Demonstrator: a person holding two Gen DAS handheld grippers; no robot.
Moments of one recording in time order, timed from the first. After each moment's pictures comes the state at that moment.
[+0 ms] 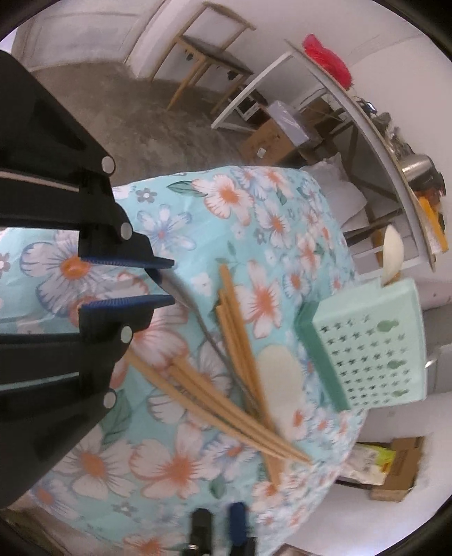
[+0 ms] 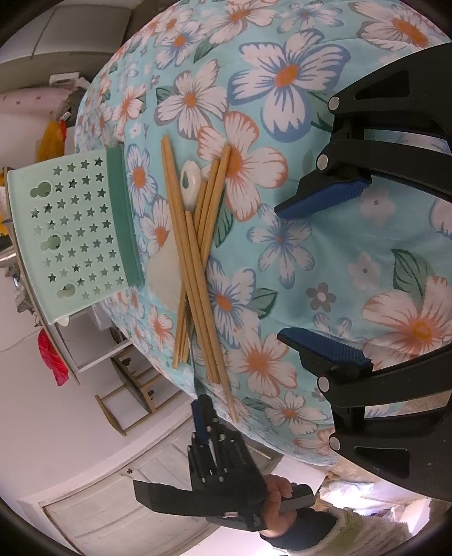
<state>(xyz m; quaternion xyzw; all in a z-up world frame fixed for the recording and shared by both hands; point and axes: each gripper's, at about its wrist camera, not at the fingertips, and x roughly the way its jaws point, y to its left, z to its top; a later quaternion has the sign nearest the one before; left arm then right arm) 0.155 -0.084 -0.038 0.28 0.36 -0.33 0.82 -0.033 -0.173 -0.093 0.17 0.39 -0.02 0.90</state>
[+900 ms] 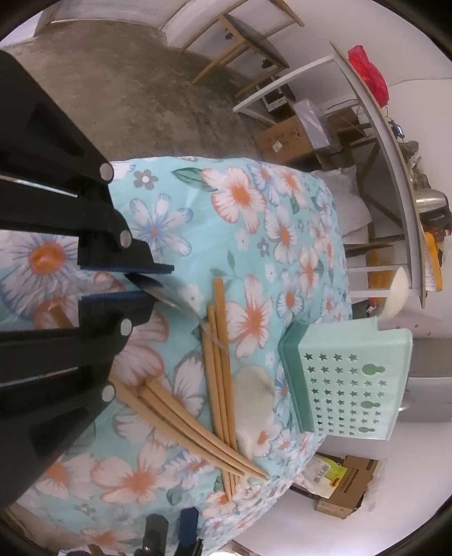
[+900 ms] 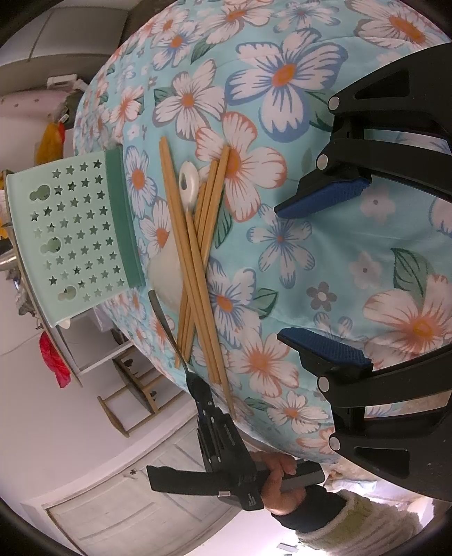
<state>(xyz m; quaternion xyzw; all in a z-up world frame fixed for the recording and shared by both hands) 0.173 -0.074 -0.052 0.18 0.38 -0.34 0.84 -0.034 -0.175 -0.093 0.18 0.38 -0.02 0.90</state>
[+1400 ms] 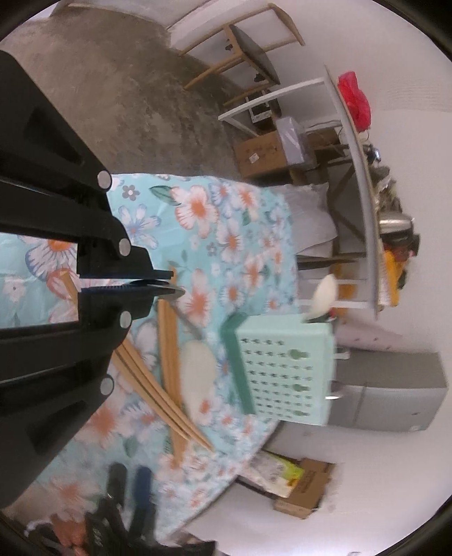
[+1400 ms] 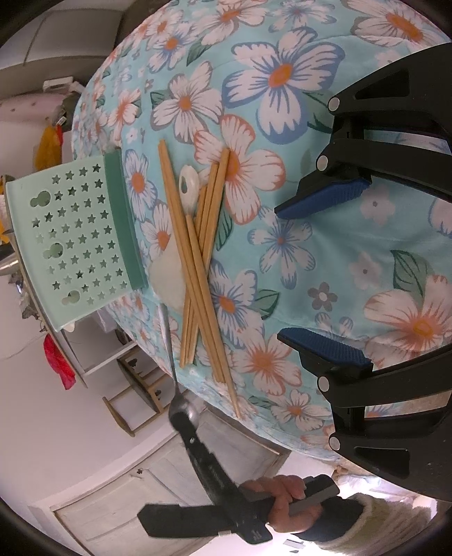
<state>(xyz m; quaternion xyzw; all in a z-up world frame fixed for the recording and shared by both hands) 0.144 -0.059 0.003 0.11 0.32 -0.33 0.88 -0.038 -0.180 -0.090 0.19 0.38 -0.02 0.90</state>
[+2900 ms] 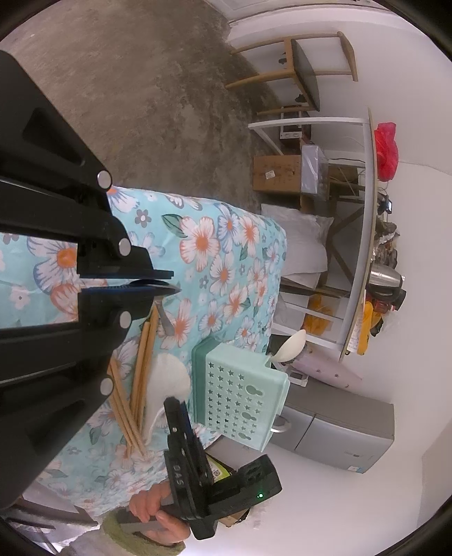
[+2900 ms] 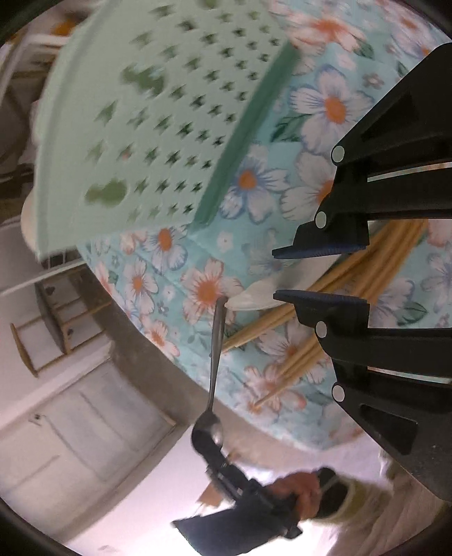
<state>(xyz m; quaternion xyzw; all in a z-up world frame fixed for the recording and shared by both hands) 0.158 -0.013 0.004 -0.01 0.33 -0.30 0.90 0.140 -0.183 -0.042 0.02 0.52 0.15 0.84</state>
